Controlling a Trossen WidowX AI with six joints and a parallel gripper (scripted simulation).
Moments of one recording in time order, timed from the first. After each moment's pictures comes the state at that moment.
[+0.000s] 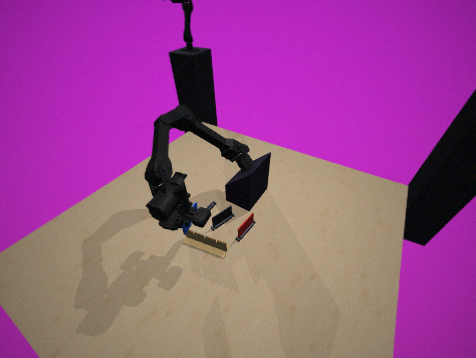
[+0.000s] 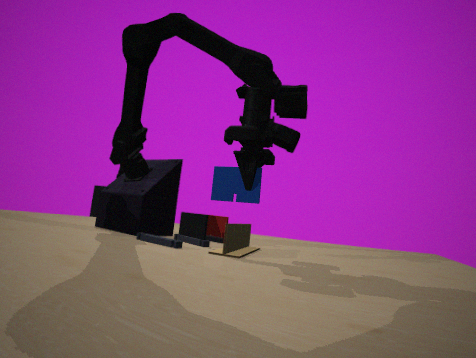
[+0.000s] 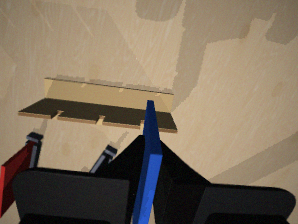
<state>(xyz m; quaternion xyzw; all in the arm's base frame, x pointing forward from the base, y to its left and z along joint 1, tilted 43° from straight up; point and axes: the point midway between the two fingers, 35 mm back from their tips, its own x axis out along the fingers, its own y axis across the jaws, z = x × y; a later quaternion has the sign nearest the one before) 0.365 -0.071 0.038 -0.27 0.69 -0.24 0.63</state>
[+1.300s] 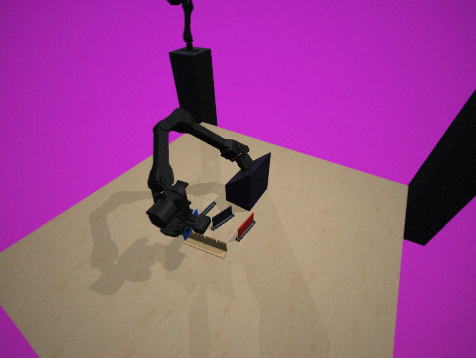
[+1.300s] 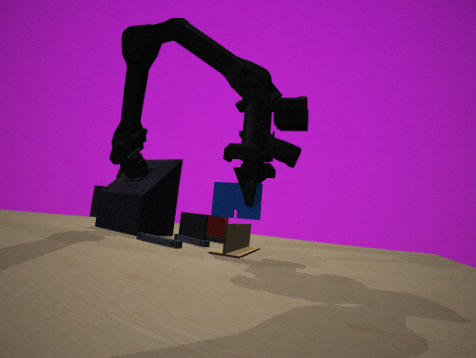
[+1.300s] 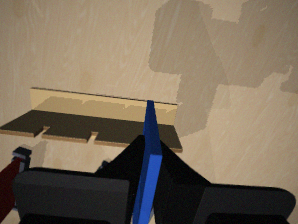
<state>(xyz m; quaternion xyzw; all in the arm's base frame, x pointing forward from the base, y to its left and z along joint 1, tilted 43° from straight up) 0.367 -0.093 0.015 -0.27 0.69 -0.24 0.63</state>
